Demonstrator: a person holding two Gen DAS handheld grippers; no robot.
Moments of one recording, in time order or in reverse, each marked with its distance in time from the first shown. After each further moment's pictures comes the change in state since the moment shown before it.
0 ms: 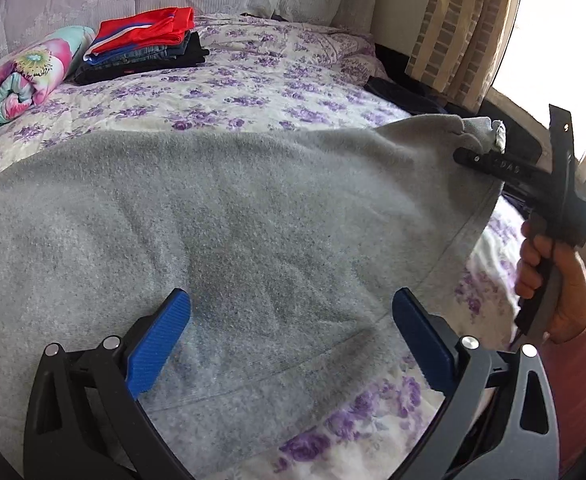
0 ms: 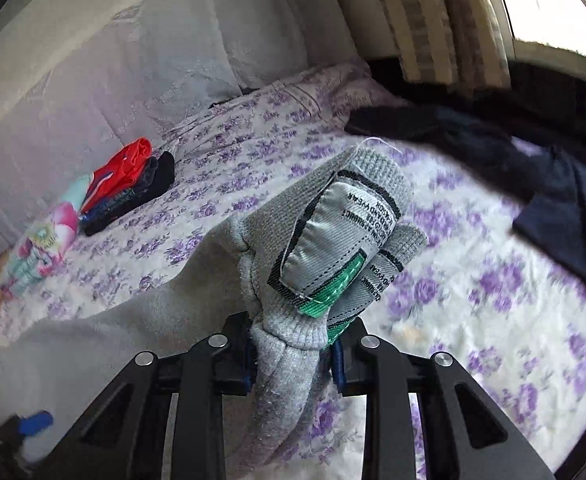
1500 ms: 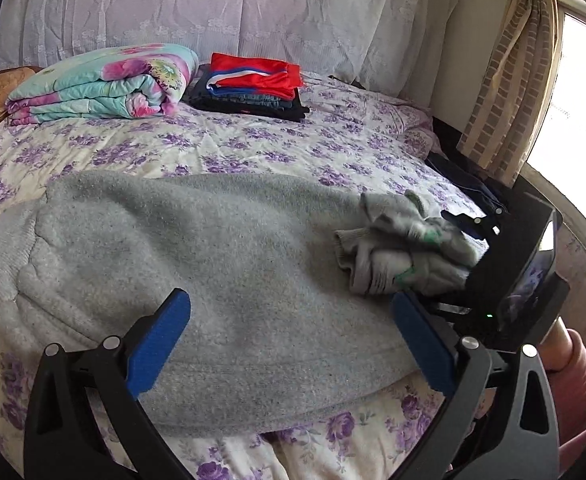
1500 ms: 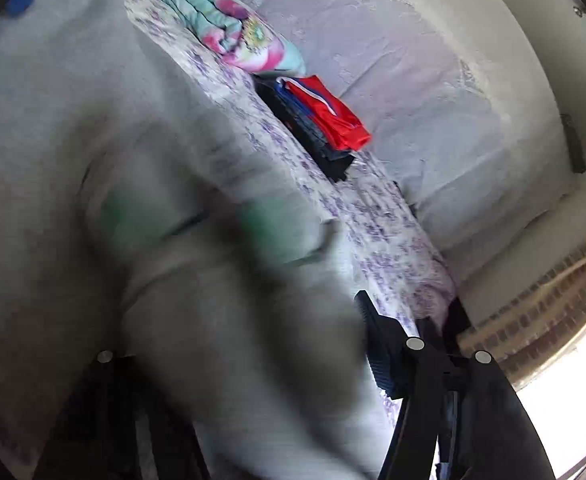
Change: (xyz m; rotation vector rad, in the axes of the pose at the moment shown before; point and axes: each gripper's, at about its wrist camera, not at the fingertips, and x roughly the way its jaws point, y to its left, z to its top) left arm -0.105 0.108 -0.032 -0.145 -0.181 0.133; right arm -0.020 0.252 -0.121 -1.177 -0.114 -0.123
